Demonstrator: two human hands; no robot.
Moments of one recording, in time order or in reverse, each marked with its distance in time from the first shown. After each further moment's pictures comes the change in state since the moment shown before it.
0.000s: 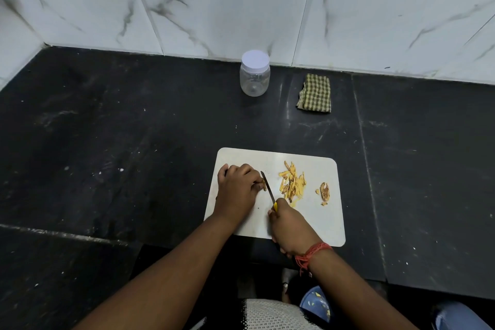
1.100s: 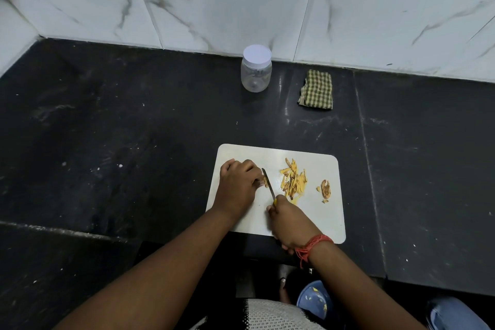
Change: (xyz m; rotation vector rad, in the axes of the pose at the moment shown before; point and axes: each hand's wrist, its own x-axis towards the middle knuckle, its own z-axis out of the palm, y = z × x) left_hand 0.003 -0.007 0.001 -0.001 0.021 0.117; right_hand 0.008 -0.003 0.000 -0.075 -0.038 0.020
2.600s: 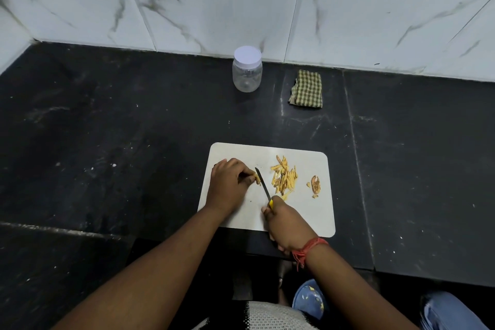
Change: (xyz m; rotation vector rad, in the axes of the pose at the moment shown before) left_hand 0.000 0.003 -0.001 -0.199 -0.010 -0.175; right_hand -0.027 0.006 -0.005 0.171 0.014 0.008
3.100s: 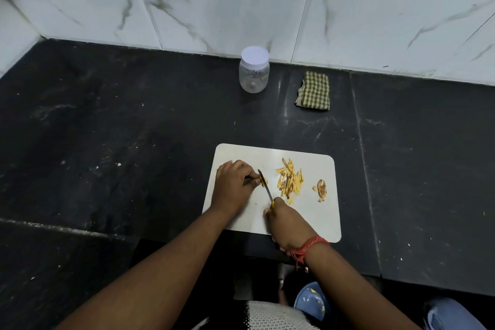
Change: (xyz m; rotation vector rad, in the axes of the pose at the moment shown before) left_hand 0.001 -0.004 0.001 0.005 -0.015 -0.003; right_hand 0.024 0.006 0.010 -0.184 -0.007 -0.013
